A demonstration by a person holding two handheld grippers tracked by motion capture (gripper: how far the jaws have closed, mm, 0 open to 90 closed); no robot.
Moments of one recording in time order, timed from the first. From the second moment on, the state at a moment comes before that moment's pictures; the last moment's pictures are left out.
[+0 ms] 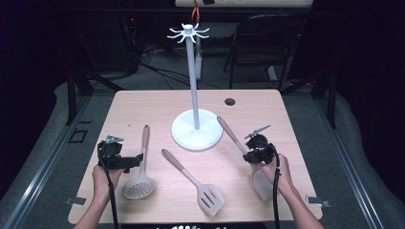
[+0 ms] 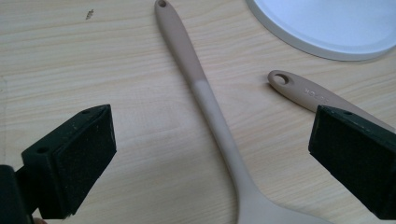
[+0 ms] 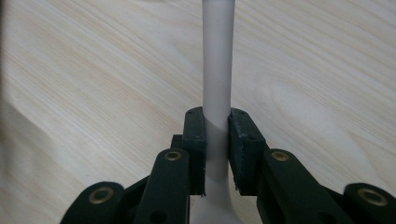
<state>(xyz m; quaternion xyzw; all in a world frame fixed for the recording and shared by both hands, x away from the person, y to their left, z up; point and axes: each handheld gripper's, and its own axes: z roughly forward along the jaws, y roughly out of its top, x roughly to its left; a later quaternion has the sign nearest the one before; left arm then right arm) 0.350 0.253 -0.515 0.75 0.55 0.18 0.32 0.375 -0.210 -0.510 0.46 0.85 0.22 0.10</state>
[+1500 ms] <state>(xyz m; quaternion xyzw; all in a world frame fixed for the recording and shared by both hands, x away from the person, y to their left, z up) 0.358 0.212 -0.503 0.77 0.50 0.15 0.37 0.366 -0.172 -0.493 0.38 0.87 0.28 0.15</state>
